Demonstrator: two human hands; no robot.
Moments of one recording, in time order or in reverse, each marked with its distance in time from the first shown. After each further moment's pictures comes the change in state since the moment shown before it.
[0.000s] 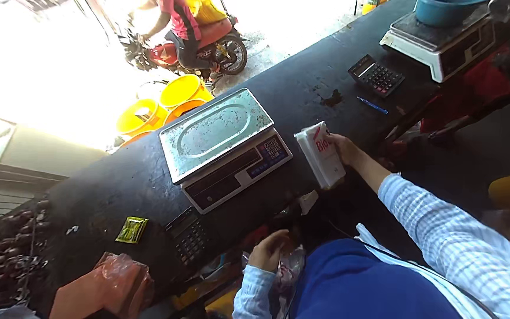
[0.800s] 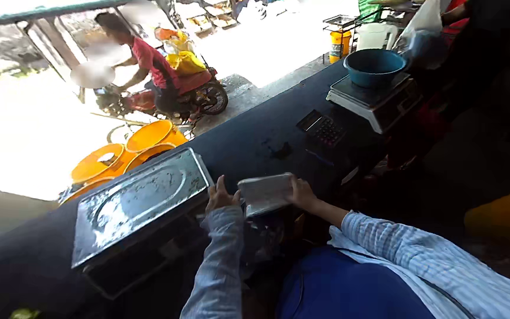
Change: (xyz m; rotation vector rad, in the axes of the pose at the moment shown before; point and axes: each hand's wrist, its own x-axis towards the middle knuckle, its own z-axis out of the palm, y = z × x) left_hand 0.263 0.203 0.006 0.362 0.394 -0.195; right_hand 0.010 -0.022 -0.101 -0.951 0.195 -0.215
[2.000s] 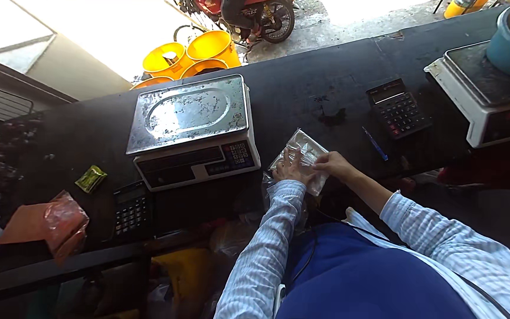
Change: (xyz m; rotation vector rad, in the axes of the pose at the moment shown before) left_hand -0.006 0.027 0.115 0.226 -0.357 -0.300; right_hand 0.053 -0.010 -0.014 0.356 -0.557 0.272
